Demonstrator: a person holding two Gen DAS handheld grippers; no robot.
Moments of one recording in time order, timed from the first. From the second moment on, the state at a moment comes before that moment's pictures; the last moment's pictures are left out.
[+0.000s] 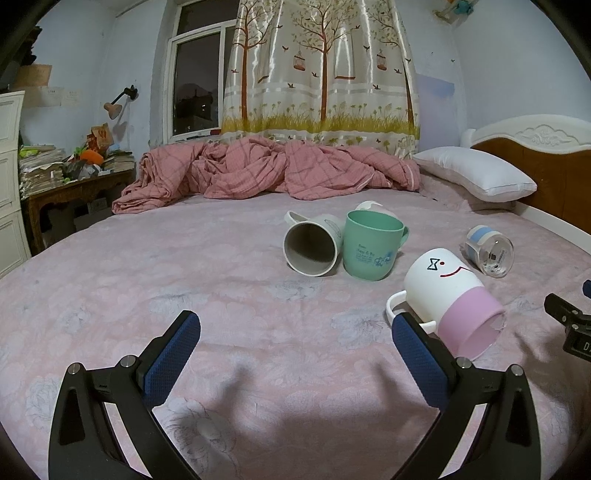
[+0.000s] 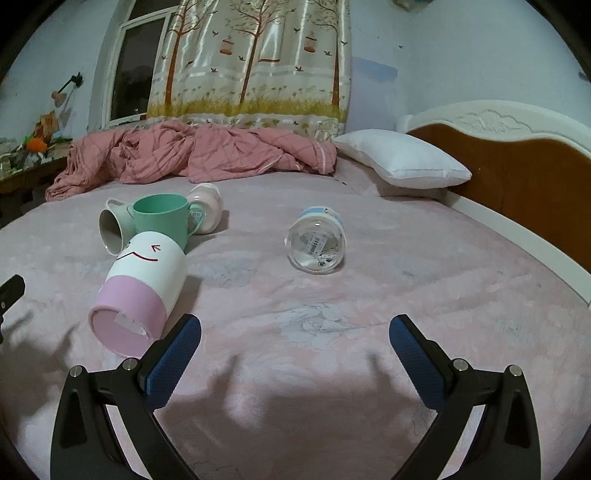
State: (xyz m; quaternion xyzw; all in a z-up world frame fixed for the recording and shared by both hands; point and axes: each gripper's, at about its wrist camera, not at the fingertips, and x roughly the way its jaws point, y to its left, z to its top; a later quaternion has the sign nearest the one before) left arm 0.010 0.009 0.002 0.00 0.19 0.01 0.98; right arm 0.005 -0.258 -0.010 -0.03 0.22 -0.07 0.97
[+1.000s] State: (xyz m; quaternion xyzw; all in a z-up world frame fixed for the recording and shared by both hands) left arm 0.018 -0.044 0.060 0.02 0.22 -0.10 0.97; right arm 0.008 -0.271 -0.016 0.00 0.23 -0.08 0.97
